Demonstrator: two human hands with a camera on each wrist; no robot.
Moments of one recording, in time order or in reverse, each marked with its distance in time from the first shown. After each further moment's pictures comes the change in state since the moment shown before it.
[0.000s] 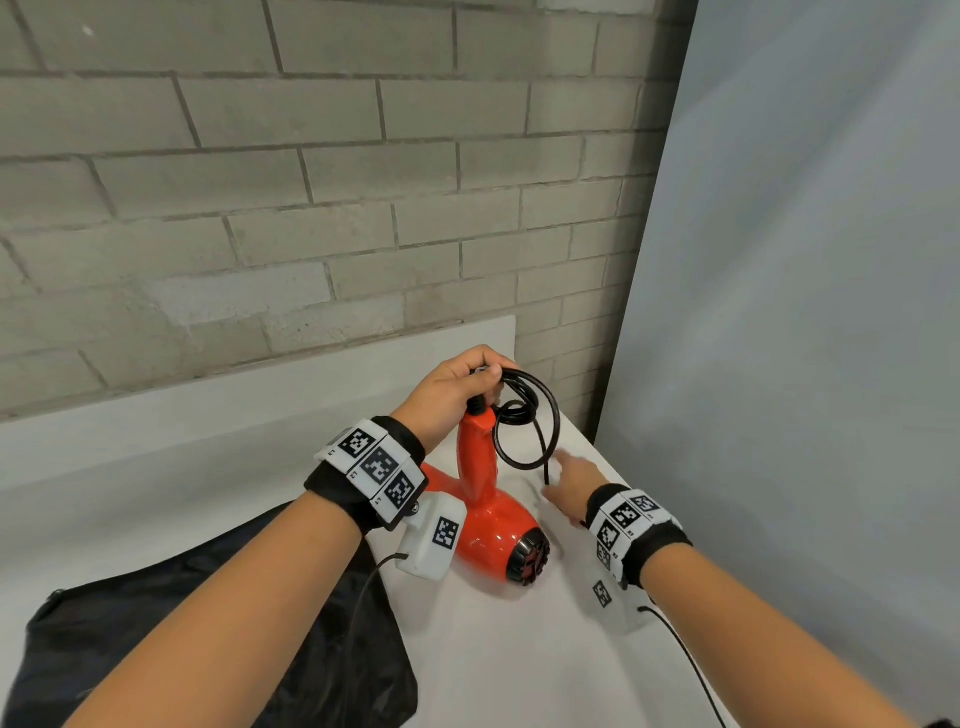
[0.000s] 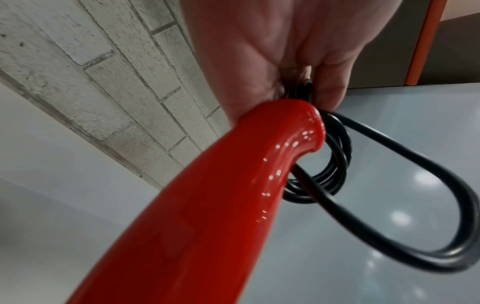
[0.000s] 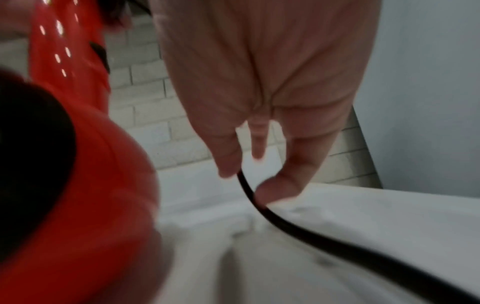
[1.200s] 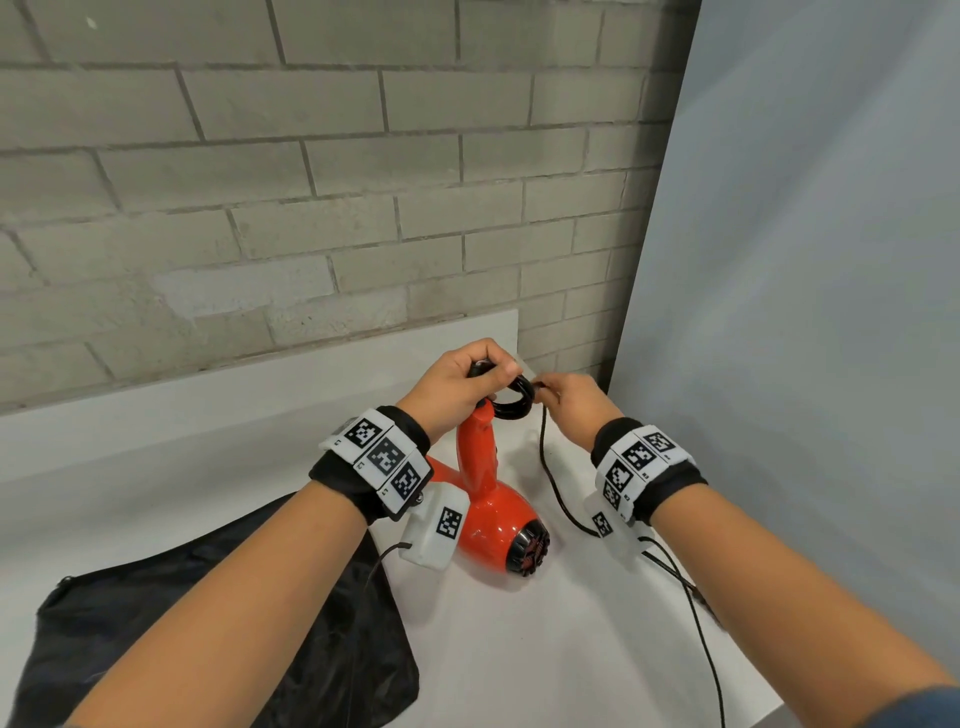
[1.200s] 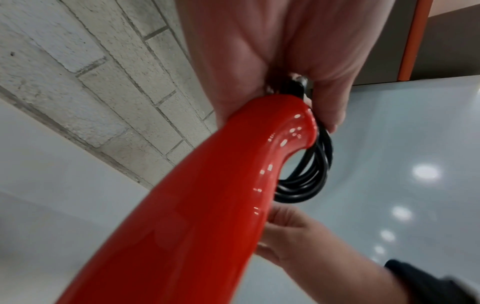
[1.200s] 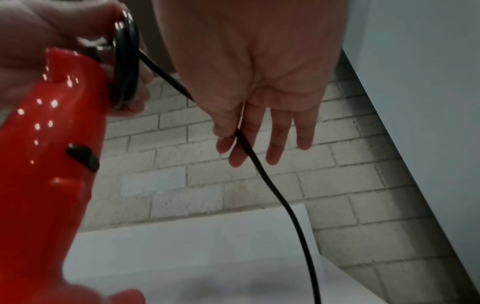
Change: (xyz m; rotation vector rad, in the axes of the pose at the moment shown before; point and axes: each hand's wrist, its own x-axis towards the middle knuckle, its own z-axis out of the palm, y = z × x) left_hand -0.003 0.009 0.007 0.138 0.052 -0.011; right_hand -0.015 -0.050 -0.062 0.103 0.191 -0.397
